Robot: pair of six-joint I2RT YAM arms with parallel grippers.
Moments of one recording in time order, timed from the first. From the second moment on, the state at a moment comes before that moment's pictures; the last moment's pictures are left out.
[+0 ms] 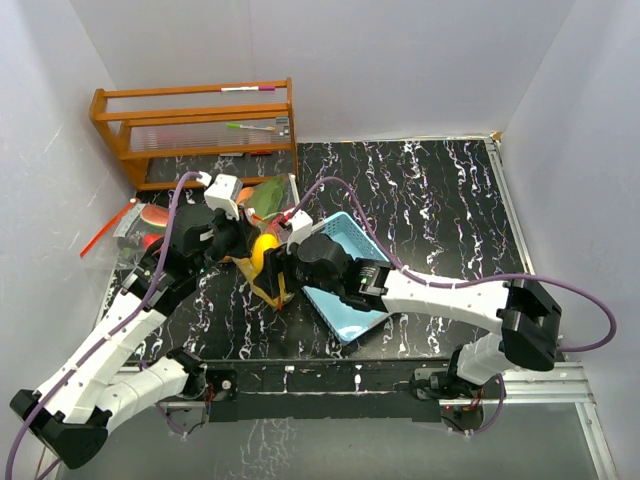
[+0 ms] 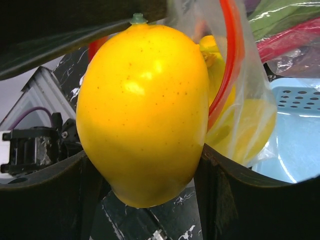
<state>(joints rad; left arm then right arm) -0.59 0.89 1.00 -0.51 -0.06 -0.27 1.14 1.47 1.09 0.00 0.11 0.50</state>
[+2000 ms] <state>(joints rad) -0.59 0.87 0.96 -0.52 -0.01 -0.30 1.10 1.48 0.82 0.44 -0.20 0.40</state>
